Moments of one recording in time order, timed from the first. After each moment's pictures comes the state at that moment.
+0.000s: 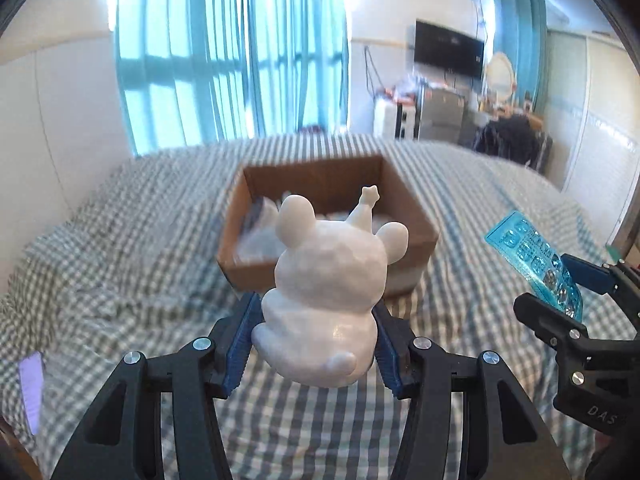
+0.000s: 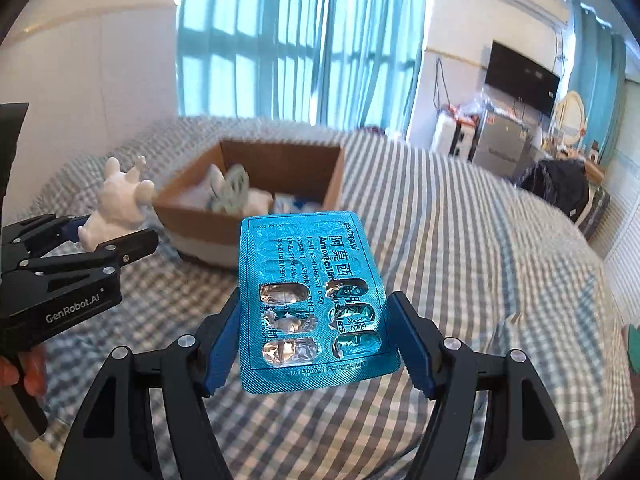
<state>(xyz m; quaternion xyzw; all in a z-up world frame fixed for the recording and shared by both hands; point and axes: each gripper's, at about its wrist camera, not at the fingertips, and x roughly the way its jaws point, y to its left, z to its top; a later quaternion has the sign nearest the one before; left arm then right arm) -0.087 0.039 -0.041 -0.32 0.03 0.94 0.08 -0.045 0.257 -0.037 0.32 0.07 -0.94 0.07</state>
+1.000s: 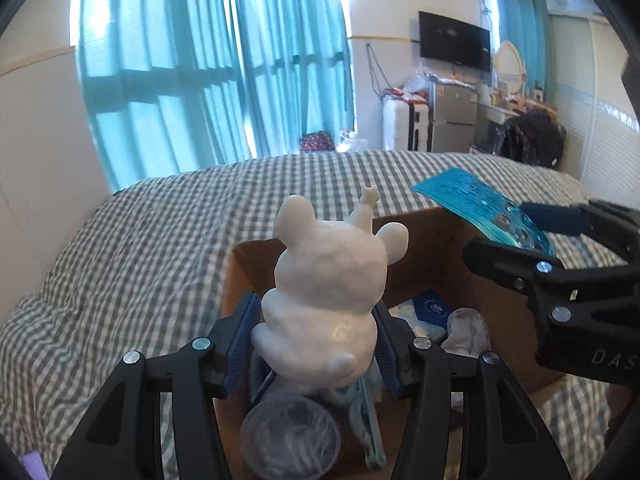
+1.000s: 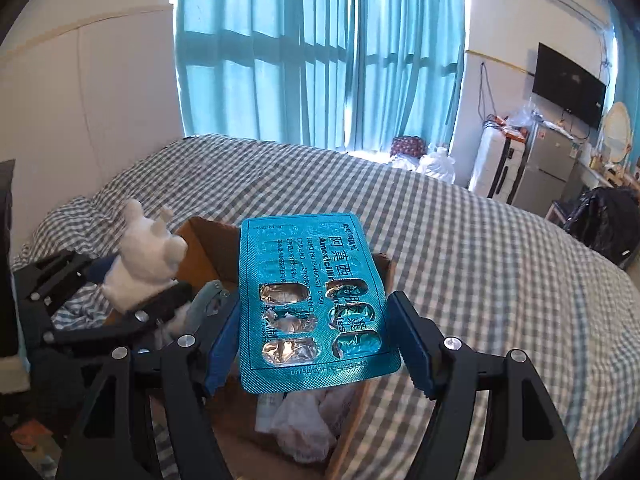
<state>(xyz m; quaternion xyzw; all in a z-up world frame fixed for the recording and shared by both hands) -0.267 0.052 -0.071 -0.32 0.08 0.94 0.07 -0.278 0.225 -0.040 0.33 0.06 -0.93 0.14</state>
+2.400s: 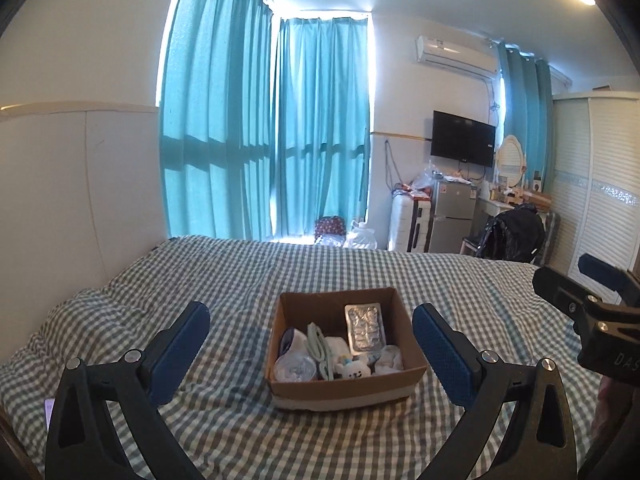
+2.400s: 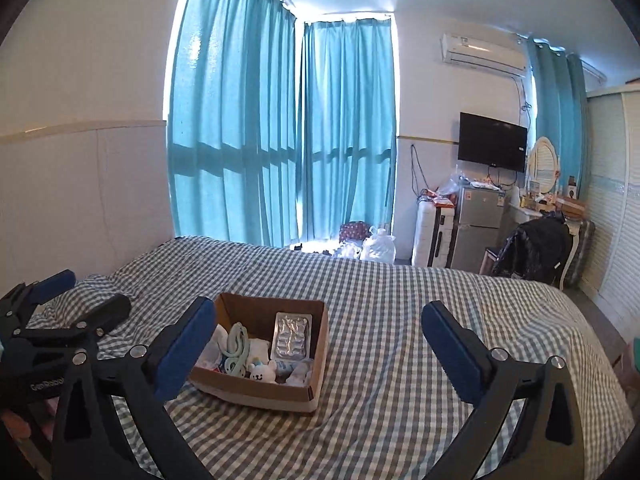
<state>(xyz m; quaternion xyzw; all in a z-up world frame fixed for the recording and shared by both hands) -0.057 0.019 0.060 -0.18 -0.01 0.98 0.04 -0.041 0.266 0.084 0.16 0.01 -0.99 0.05</state>
